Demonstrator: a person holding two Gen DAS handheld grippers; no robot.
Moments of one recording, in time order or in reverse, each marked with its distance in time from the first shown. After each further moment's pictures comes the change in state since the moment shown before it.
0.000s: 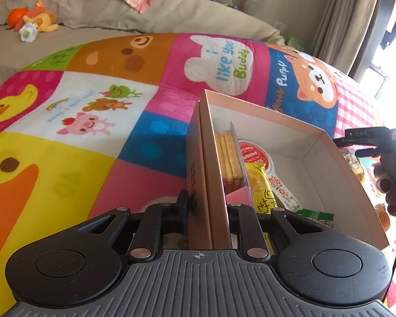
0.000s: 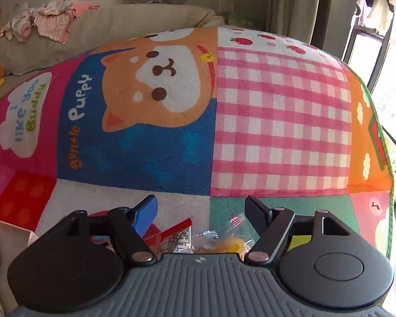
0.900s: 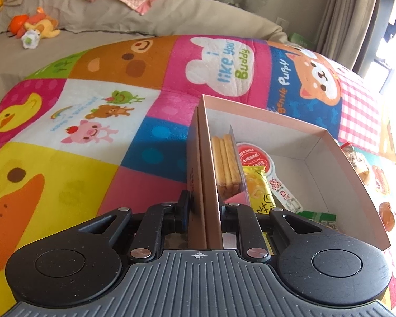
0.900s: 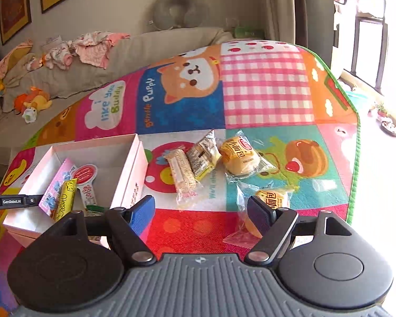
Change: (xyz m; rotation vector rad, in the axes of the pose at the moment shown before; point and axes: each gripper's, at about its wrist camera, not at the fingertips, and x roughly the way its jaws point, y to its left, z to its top) left arm -0.004 -0.008 0.005 0.019 -0.003 0.042; right arm -0.177 -0.035 -0.128 0.097 -0.100 0.161
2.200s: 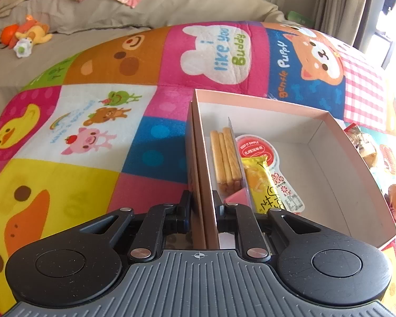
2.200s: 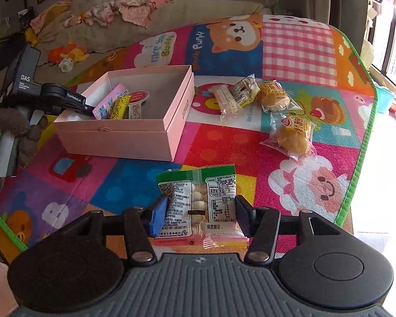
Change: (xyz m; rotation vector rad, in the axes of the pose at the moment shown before) left arm 0.005 -0.012 0.016 0.103 0.092 0.048; right arm -0.074 0.037 -0.084 -0.144 0.121 0.131
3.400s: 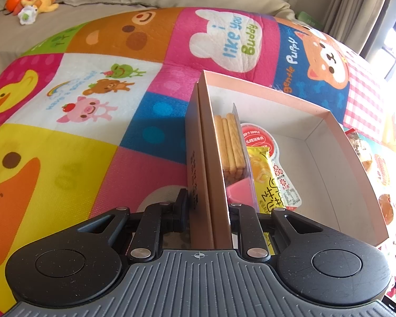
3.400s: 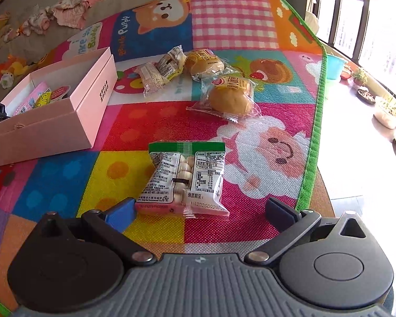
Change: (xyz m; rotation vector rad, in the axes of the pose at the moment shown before) left arm 0.007 0.014 -0.007 -0.118 0.064 -0.056; right arm 0.049 -0.049 -0.031 0.181 0.021 -0.231
